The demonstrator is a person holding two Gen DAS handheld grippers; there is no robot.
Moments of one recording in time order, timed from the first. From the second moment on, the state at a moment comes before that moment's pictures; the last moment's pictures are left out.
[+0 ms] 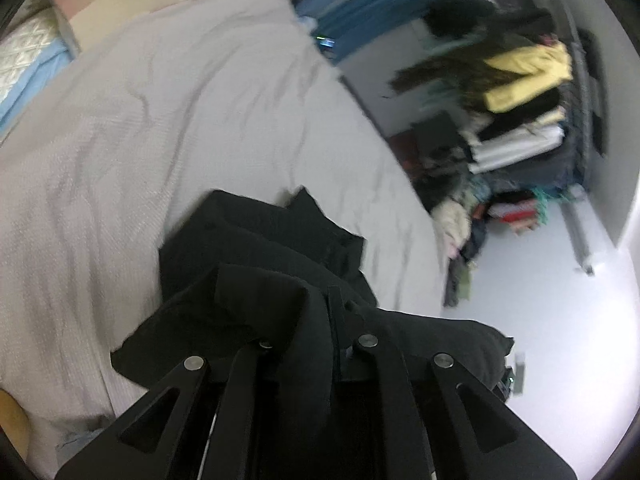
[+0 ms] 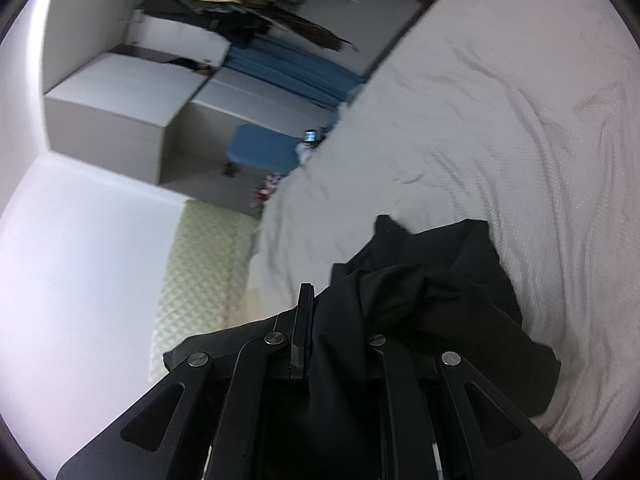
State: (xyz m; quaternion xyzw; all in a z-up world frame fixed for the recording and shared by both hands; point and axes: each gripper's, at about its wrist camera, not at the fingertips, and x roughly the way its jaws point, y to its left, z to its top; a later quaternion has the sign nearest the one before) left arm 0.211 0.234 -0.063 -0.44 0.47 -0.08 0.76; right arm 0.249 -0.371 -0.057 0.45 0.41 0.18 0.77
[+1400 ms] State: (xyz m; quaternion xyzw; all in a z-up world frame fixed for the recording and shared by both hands) left arm 0.362 0.211 -0.147 -0.40 0.52 0.02 0.76; right arm 0.363 -0.379 -0.172 0.42 0.50 0.12 0.75
